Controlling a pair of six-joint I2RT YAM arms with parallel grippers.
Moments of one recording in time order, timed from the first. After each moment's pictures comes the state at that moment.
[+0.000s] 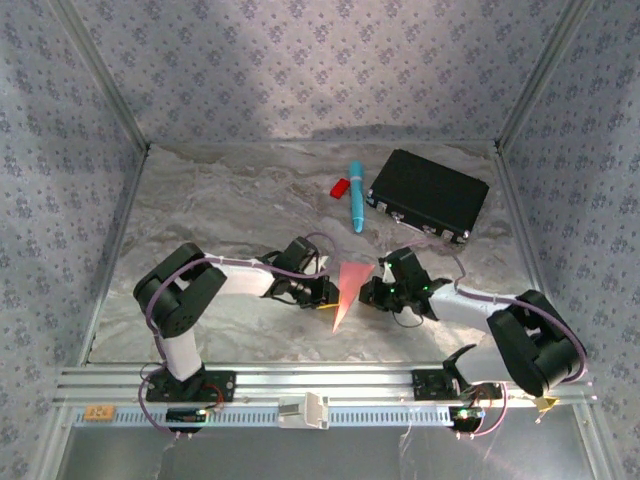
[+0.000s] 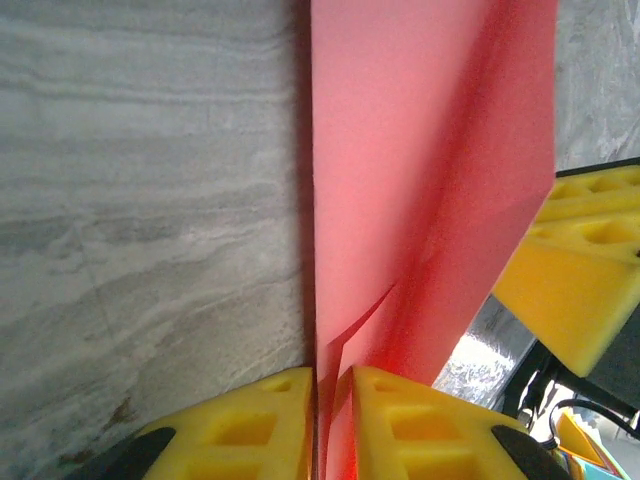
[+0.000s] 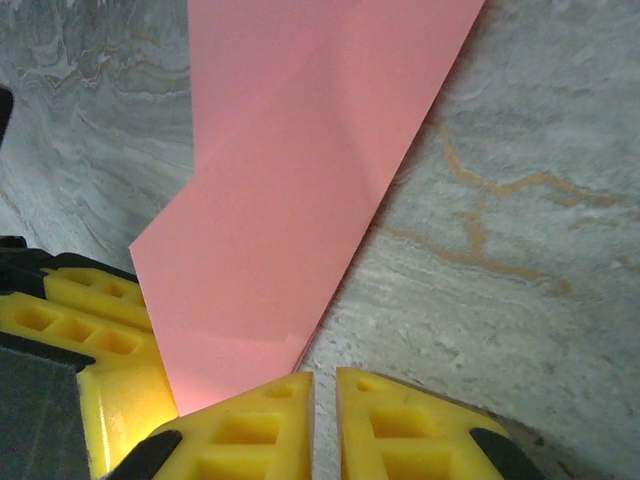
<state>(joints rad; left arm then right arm) -0.82 1.79 0.81 0.03 0.58 -0.87 0.55 1.33 0.41 0.00 -0.39 0.80</state>
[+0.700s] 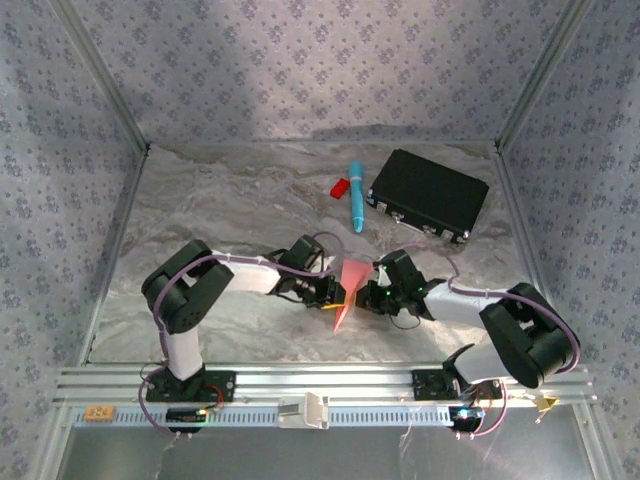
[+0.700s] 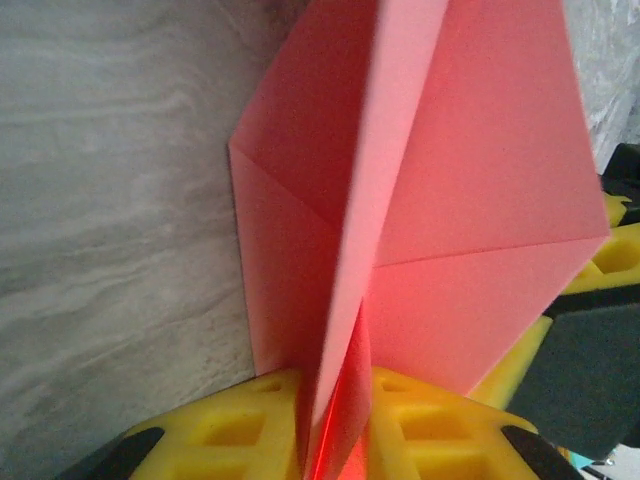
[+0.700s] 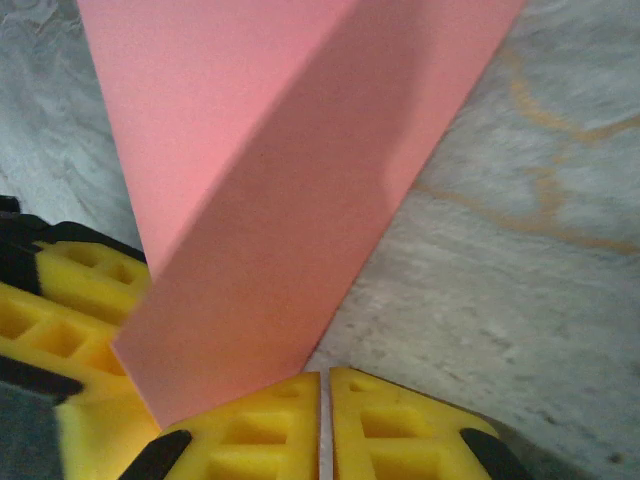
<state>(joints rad) -0.84 1.84 0.86 0.03 0.65 -0.86 0.59 1.38 0.42 0.03 -0.43 0.81</state>
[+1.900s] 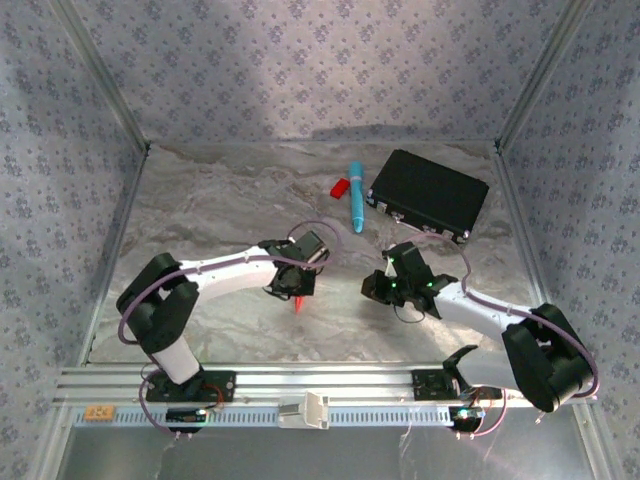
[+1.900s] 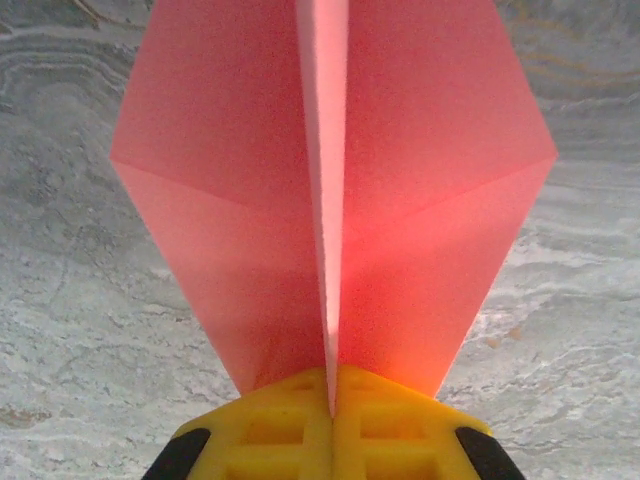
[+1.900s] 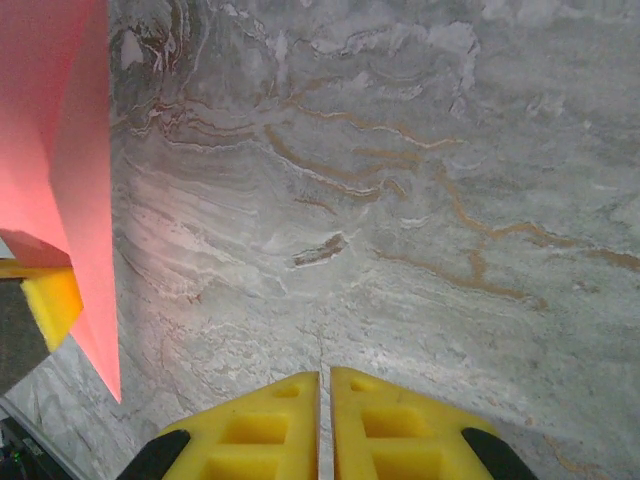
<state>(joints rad) -0.90 1.67 1.04 -0.68 -0.13 -0.76 0.55 1.24 0.47 -0.11 -0.32 0.80</state>
